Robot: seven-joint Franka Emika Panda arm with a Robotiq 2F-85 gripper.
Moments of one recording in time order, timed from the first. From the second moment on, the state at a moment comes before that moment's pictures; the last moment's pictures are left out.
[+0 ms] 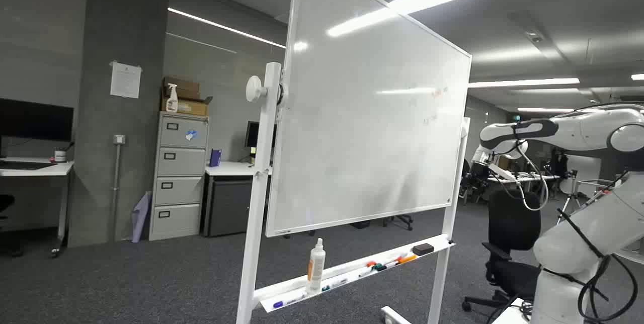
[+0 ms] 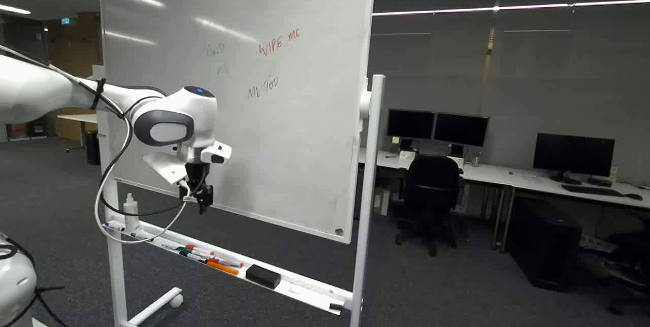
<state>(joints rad) -0.11 -0.62 -0.40 -2.42 0.06 1.87 -0.26</state>
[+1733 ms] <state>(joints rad) -0.16 -0.04 -0.34 -2.59 0.63 2.92 0.22</state>
